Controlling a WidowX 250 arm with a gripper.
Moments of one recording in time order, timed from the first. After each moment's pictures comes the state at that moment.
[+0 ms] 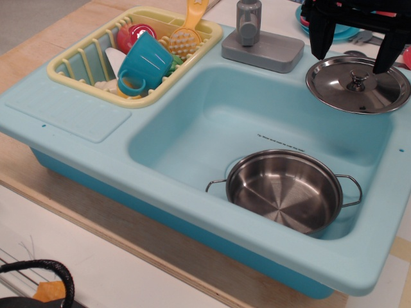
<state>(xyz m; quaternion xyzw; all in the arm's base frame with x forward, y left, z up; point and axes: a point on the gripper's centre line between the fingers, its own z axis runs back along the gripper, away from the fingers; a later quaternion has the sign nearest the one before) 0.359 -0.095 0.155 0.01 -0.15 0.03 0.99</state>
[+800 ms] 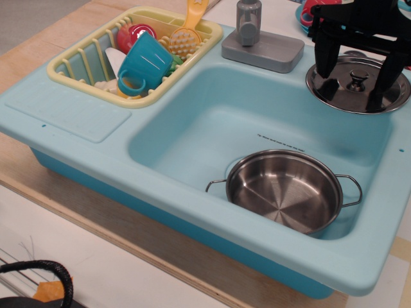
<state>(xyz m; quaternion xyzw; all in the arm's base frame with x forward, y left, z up) 0.373 -0.100 0.128 0.00 -0.12 0.01 0.99</state>
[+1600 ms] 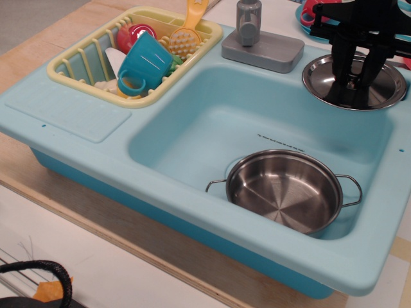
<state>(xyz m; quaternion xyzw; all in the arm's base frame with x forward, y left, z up) 0.380 -0.100 0.125 0.00 -0.11 0.02 0.99</state>
